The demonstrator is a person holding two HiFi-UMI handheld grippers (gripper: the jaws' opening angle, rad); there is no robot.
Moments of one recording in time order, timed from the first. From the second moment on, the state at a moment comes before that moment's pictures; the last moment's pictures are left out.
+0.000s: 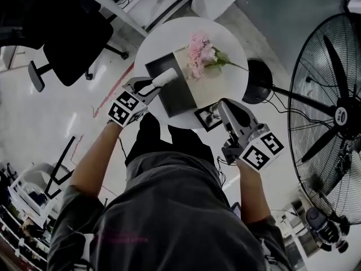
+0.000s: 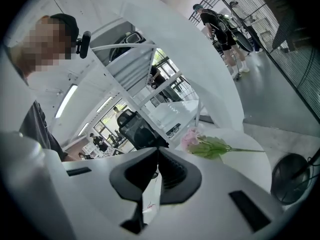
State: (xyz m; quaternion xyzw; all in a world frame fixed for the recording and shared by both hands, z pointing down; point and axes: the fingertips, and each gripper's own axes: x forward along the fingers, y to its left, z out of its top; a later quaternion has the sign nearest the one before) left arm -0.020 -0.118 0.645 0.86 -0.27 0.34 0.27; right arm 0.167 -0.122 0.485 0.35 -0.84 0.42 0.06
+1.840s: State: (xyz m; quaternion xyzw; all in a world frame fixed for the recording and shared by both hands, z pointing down) left arm 0.000 -0.105 0.608 0.84 -0.25 0.44 0.20; right arm 0.158 -0.099 0.474 0.37 -0.83 0.41 0.03
